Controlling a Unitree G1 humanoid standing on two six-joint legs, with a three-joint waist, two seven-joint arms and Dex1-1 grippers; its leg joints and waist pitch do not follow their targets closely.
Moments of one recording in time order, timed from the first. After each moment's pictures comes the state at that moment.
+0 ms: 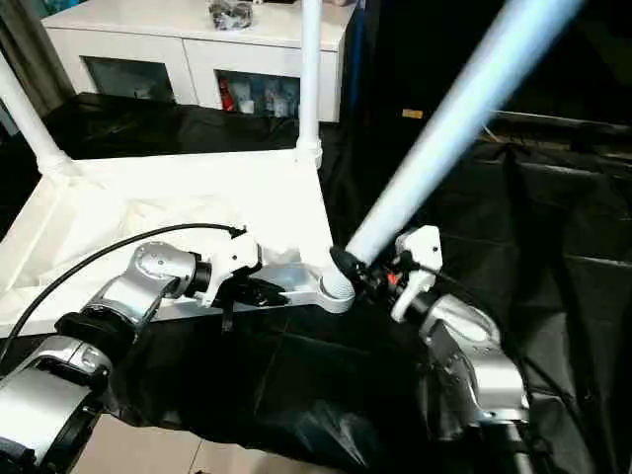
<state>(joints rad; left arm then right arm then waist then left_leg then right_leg) -0.75 0.26 -0.28 0.96 0.09 -0.11 -1.18 -0.20 -0.30 0.02 0.14 0.34 0.18 0.70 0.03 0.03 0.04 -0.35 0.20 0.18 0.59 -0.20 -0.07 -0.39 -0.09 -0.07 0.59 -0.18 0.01</state>
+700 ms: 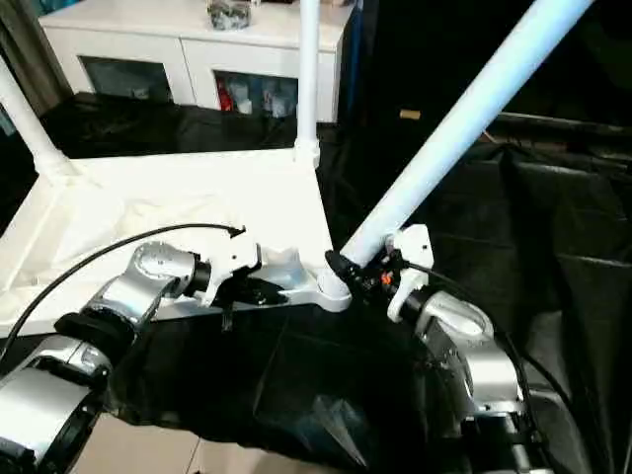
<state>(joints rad) -0.75 0.26 -0.28 0.95 0.09 -0.11 -1.18 -0.24 -0.29 0.03 0.17 0.34 0.23 0.71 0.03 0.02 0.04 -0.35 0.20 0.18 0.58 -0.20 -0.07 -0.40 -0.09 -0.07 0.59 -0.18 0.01</state>
